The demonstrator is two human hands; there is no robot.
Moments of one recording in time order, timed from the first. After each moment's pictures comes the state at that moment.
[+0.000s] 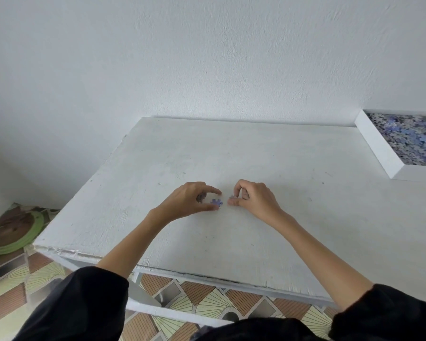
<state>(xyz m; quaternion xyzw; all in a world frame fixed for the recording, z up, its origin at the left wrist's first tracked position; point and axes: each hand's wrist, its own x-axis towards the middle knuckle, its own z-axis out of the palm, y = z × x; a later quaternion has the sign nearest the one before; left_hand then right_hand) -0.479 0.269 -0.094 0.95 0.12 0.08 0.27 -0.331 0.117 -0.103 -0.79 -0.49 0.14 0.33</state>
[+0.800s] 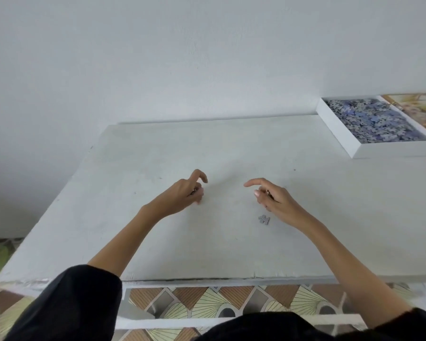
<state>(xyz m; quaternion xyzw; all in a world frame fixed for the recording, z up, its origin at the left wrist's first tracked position) -0.450 0.263 -0.087 0.95 0.08 0.02 0.31 -0.311 0.034 -0.098 -0.75 -0.43 0.20 0.46</state>
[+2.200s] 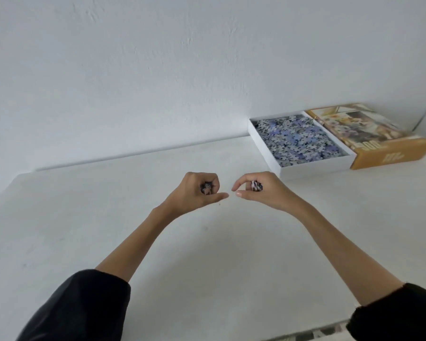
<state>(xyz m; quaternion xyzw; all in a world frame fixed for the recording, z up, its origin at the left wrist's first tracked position) -0.257 0.136 -0.049 0.91 -0.05 0.13 0.40 -0.155 -0.051 -0.058 -0.76 -0.43 0.15 0.46</state>
